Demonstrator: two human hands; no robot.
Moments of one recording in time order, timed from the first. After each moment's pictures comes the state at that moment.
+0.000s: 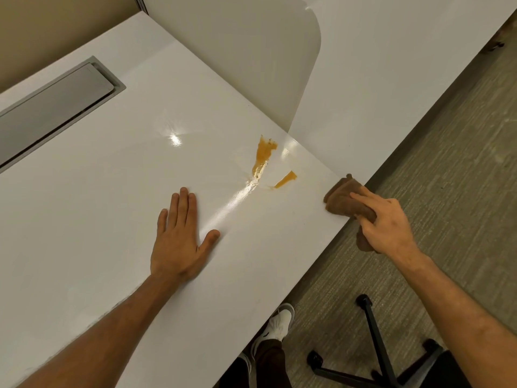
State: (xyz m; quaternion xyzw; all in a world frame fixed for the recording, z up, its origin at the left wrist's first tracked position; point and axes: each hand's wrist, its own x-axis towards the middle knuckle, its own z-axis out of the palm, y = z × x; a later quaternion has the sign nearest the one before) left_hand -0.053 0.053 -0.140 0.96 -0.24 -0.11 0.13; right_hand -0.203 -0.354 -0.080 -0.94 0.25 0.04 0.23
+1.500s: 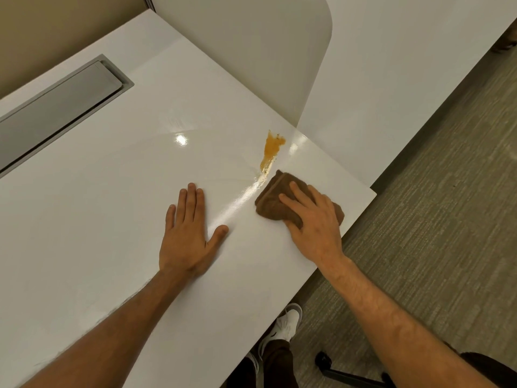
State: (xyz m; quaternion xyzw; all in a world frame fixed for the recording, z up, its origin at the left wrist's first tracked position) left_hand -0.052 0.052 -0.144 0.96 -0.23 -0.09 0.13; right_hand -0.151 -0.221 -0.117 -0.97 0.11 -0.05 0.21
